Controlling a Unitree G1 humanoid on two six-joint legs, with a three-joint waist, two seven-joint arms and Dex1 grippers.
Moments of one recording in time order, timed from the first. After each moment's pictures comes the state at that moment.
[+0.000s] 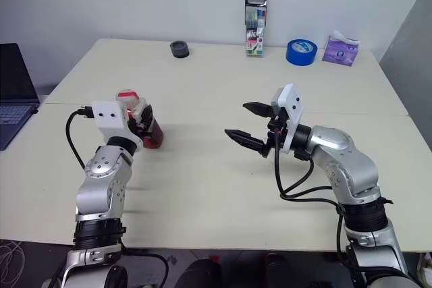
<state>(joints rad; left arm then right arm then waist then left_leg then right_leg) -0.40 0.31 0.23 0.01 -0.15 0.29 -0.12 -0.56 -0.43 0.06 -0.27 0.53 0.60 0.78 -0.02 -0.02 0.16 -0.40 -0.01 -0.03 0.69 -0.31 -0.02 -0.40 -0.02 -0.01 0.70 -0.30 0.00</state>
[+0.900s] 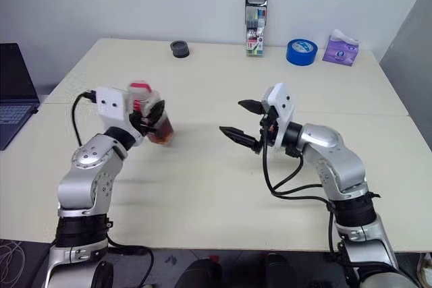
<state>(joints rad) -0.44 0.42 0.16 -0.11 -0.26 0.45 -0.37 -0.62 -0.37 0.10 -0.19 0.45 0.55 0.74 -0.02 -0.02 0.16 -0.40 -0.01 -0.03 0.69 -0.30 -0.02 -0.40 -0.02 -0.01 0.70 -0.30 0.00</state>
